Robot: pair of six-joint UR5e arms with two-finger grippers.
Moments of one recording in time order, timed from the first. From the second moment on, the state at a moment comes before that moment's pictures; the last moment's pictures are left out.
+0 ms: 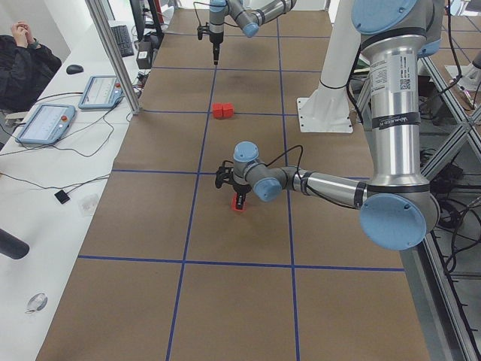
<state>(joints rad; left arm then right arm) -0.81 -1.46 -1.76 -2.17 -2.04 -0.83 0.87 -1.07 1.65 -1.54 2.02 0.81</state>
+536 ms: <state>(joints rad) -0.85 -1.63 -1.77 -2.01 -2.04 -0.87 0.87 -1.07 1.65 -1.54 2.02 0.81</state>
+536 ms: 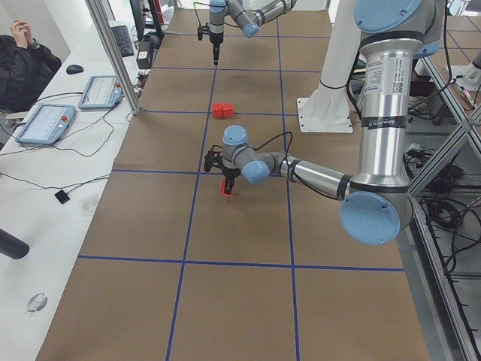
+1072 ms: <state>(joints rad) -0.83 -1.96 -1.74 -1.71 -2.04 -1.32 0.87 -1.07 1.64 -1.54 2.02 0.80</state>
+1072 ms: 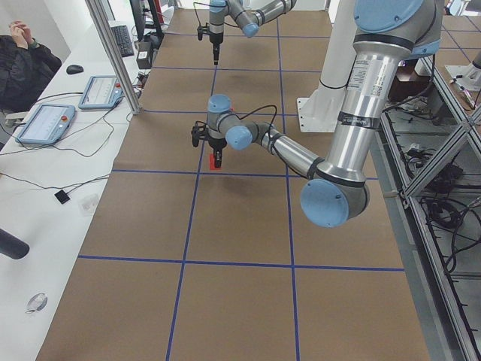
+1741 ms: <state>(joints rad) -0.72 -2.26 -1.53 -1.64 -1.93 -2.11 0.89 -1.10 1.64 -1.53 2.02 0.75</state>
